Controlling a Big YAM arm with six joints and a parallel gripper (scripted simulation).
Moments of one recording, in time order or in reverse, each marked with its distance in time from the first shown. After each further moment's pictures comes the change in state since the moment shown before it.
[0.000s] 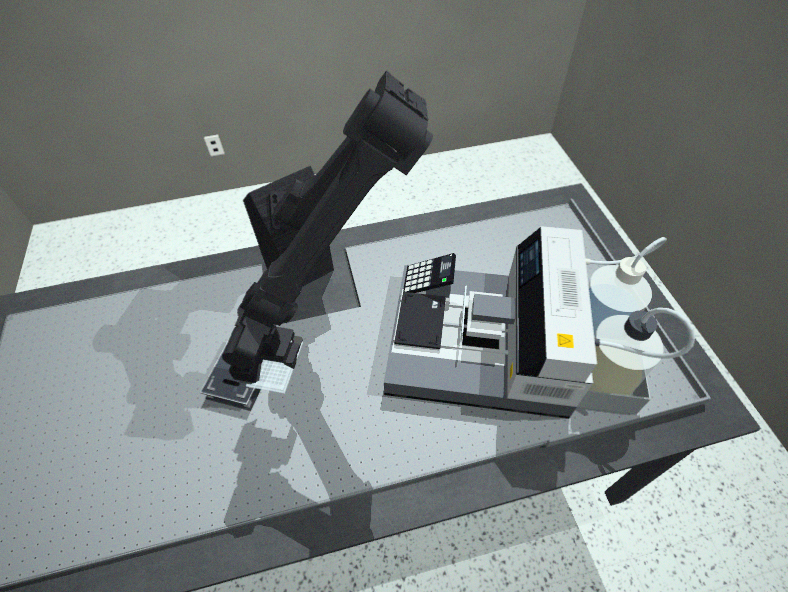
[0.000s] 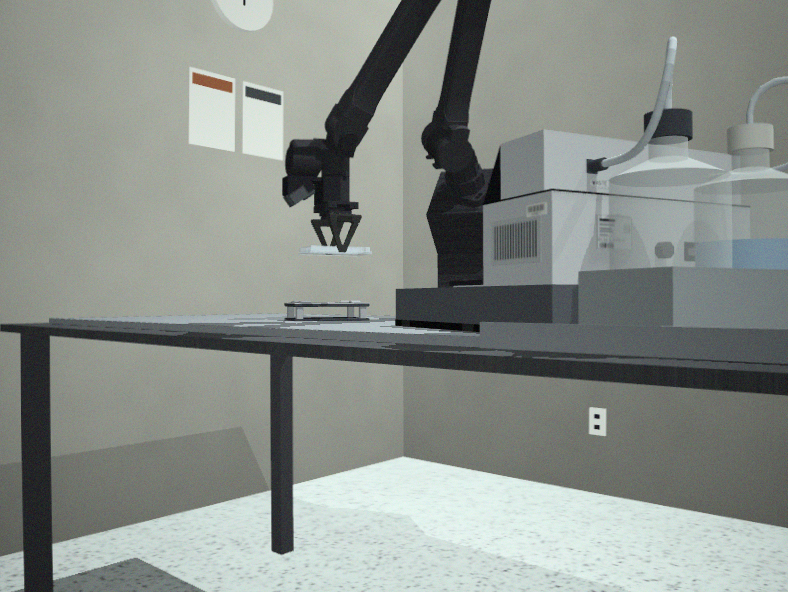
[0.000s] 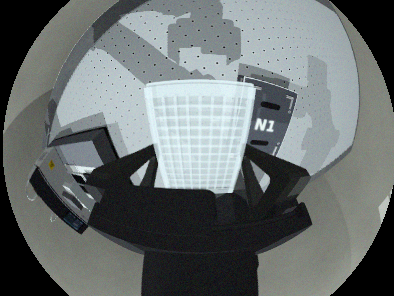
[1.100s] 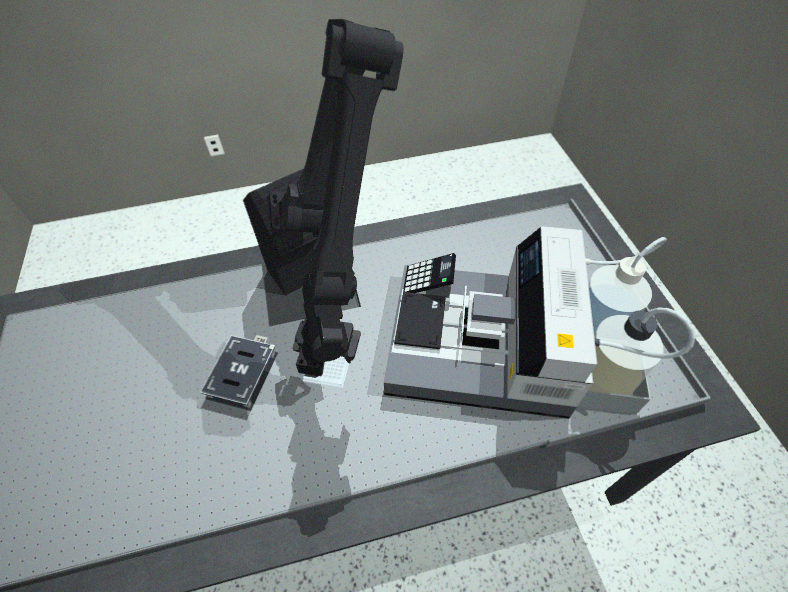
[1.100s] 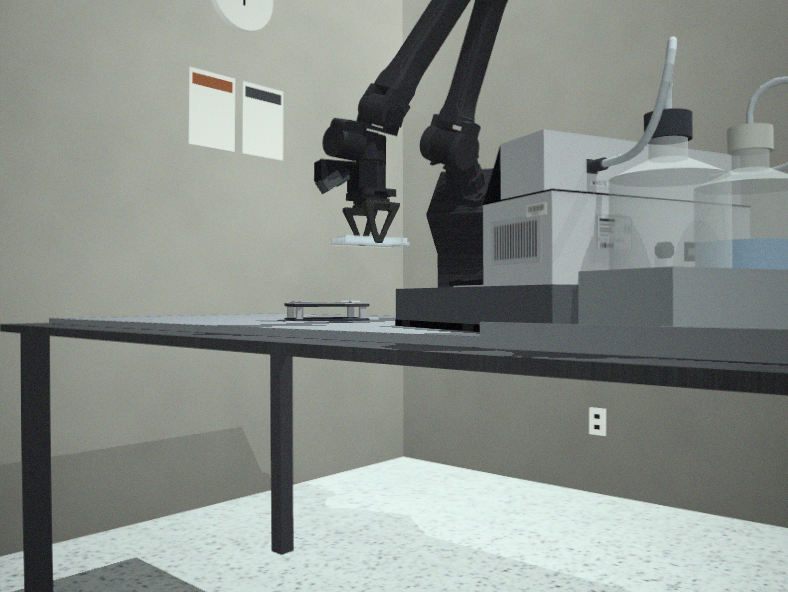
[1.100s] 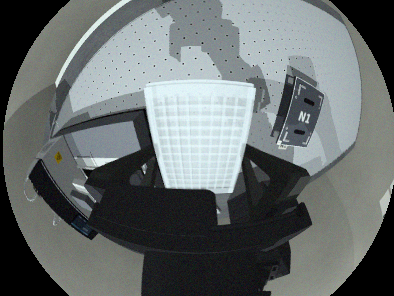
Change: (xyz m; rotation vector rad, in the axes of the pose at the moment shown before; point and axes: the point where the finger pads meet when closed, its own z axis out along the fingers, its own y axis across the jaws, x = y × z) arm 0.029 0.119 -0.011 0.007 -0.008 -0.013
